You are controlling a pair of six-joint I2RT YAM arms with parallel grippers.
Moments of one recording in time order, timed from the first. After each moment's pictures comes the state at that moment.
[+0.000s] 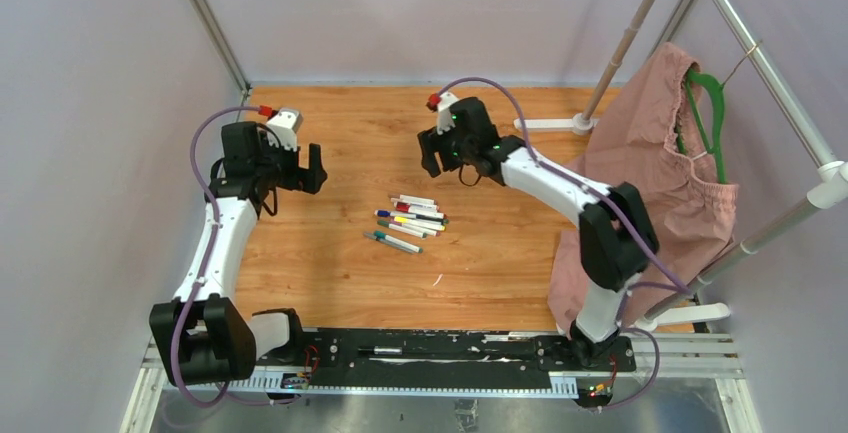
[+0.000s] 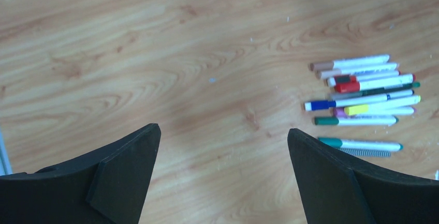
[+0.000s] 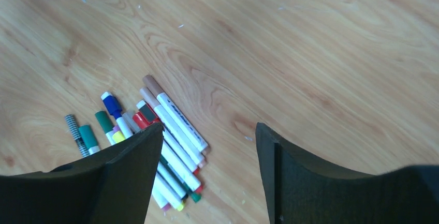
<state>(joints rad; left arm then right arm) 0.12 1.17 0.94 -0.39 0.41 0.20 0.62 1.71 1.33 -0.18 -0.10 0.06</state>
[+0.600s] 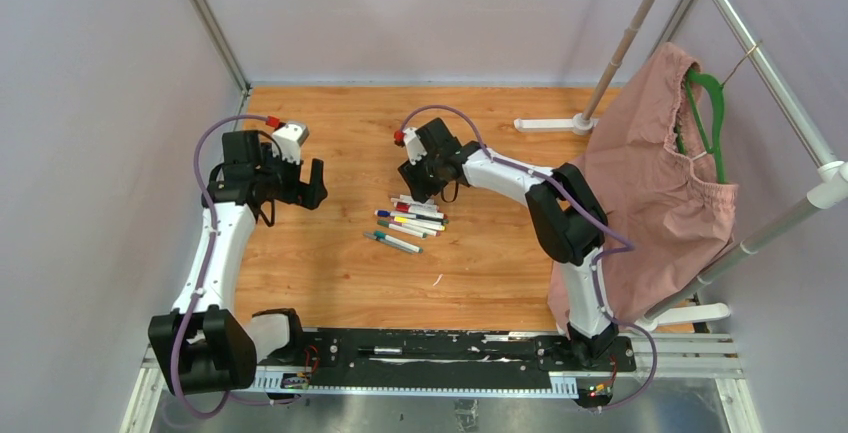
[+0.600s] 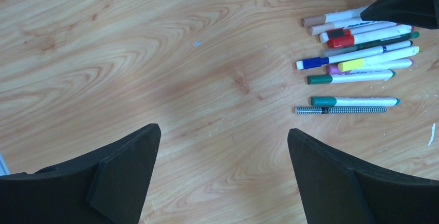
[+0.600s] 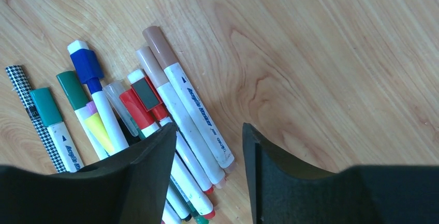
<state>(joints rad) 0.12 1.14 0.94 -0.59 0.43 0.30 0.70 2.08 1.55 -0.37 -0.20 -0.10</state>
